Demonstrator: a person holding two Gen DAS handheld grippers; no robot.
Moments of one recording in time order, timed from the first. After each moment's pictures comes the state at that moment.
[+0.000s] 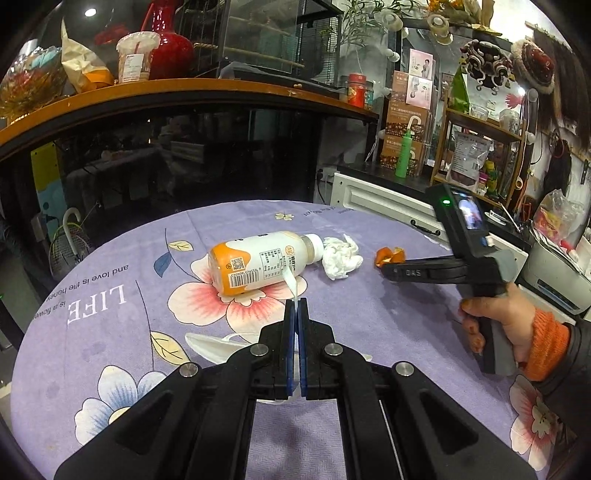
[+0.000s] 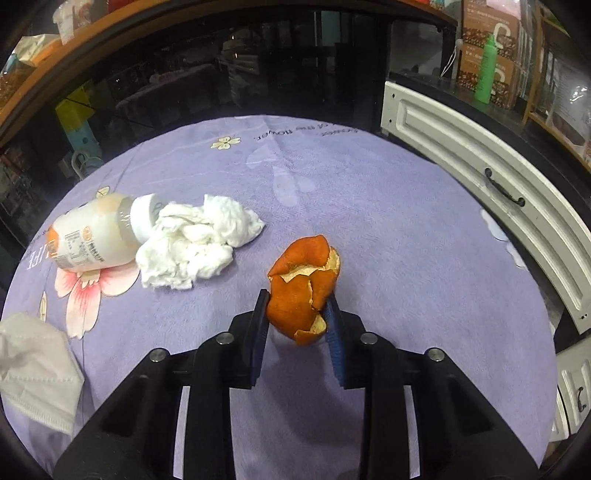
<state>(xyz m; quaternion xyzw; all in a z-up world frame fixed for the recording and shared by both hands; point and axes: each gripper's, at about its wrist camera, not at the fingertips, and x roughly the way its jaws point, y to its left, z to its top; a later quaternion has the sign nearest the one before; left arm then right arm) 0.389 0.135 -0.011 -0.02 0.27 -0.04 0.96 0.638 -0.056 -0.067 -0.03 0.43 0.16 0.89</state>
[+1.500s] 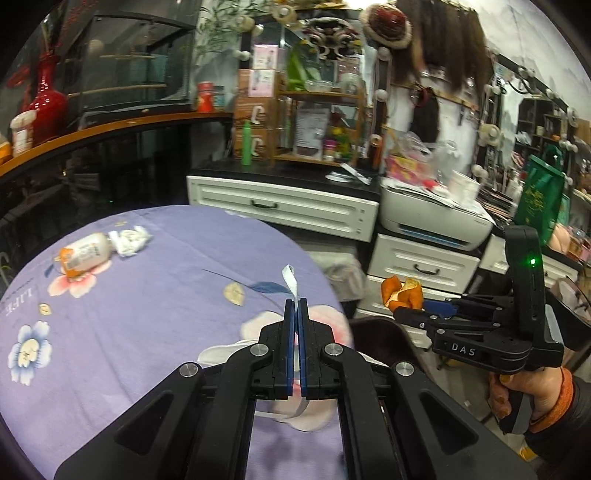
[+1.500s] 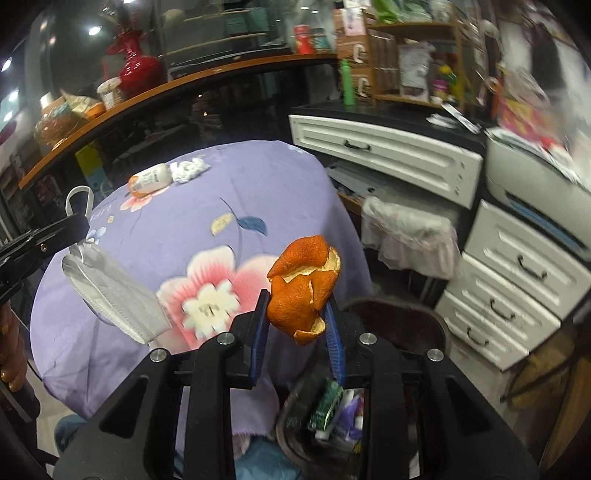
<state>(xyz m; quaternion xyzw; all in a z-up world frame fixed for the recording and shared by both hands) 0.221 -0.094 0.009 0.03 0.27 -0.23 0.93 0.271 -0.319 -0.044 0.06 0.35 0.10 0.93</state>
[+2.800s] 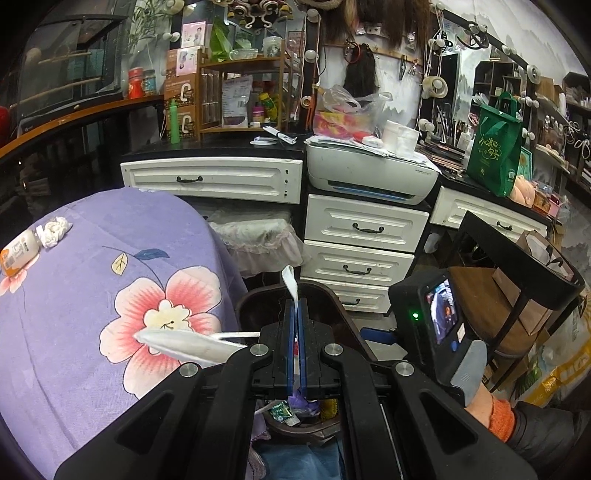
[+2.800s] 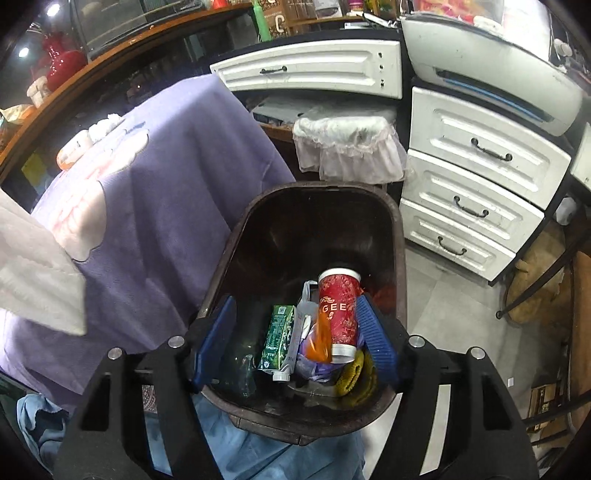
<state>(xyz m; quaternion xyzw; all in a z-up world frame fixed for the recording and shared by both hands) 0.180 -0.193 -0.029 0.07 0.30 -0.31 0.90 0.241 -0.378 -0.168 0.11 0.43 0.00 0.90</state>
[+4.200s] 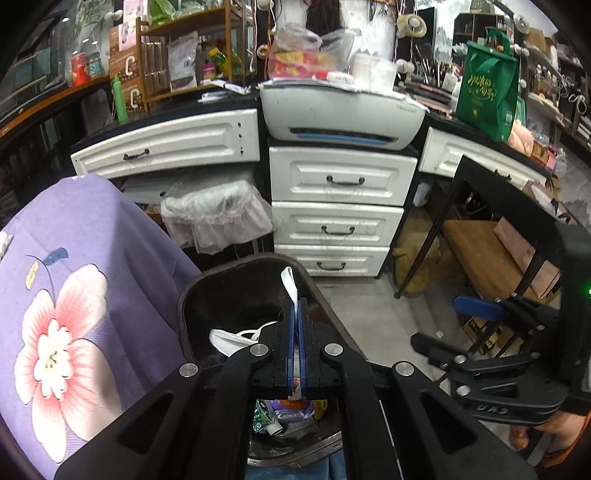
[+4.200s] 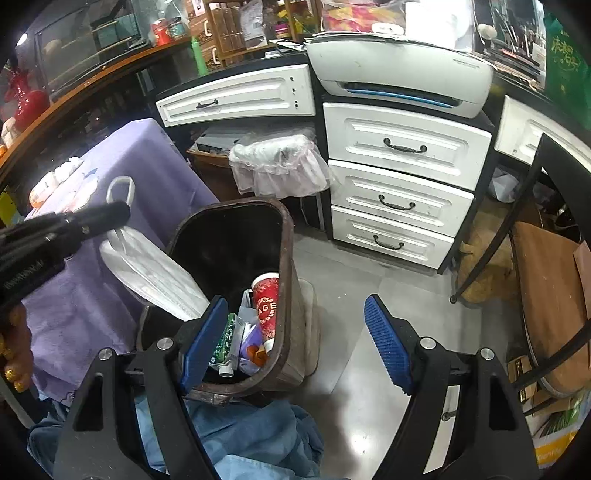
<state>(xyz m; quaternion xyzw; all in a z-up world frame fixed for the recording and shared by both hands) 0.214 -0.288 -0.098 0.14 0.36 -0.34 0.86 0.163 -0.461 -0.152 0.14 0.40 -0.09 0.90</state>
